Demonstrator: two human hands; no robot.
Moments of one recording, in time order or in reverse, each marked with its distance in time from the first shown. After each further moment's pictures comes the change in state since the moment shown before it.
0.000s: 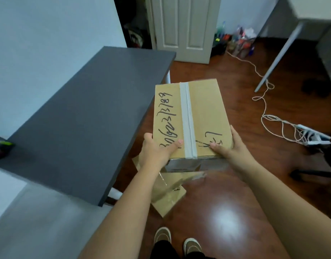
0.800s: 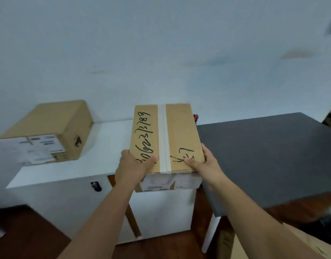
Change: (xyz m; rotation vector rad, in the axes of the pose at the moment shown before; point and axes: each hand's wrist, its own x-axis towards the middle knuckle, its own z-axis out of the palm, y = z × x) left_hand -0.244 -0.237 -0.320 -0.233 0.999 -0.586; right_hand -0.139 -0.064 0.430 -0.194 -1.085 -0.105
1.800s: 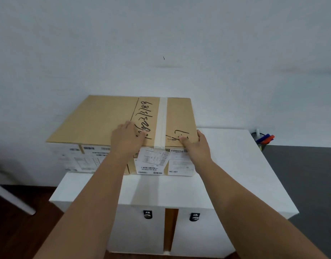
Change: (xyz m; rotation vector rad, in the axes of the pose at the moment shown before) left_hand 0.301 -0.114 -0.167 0.555 0.150 0.140; right_hand 0.228 -0.013 0.315 -0.162 0.046 0.035
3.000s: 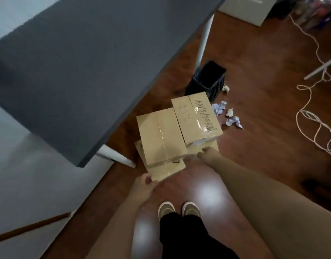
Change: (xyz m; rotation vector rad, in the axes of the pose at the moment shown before) left_hand -0.575 0.349 0.394 -0.148 -1.332 0.290; right_hand -0.386 0.461 -0.596 -0.226 0.423 1.063
